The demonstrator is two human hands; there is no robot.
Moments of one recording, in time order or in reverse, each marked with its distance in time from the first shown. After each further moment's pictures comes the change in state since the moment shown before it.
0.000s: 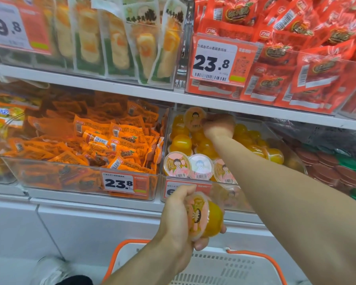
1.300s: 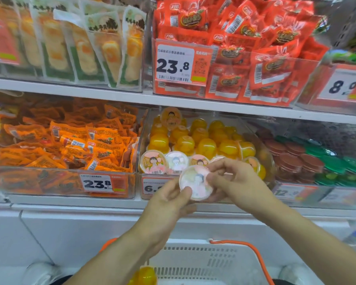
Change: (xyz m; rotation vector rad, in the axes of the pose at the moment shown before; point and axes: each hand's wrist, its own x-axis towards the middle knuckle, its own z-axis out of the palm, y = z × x) left_hand 0.013 -0.016 0.011 0.288 -0.129 0.237; right_hand -0.152 0.106 -0.129 0.732 -0.580 -0.034
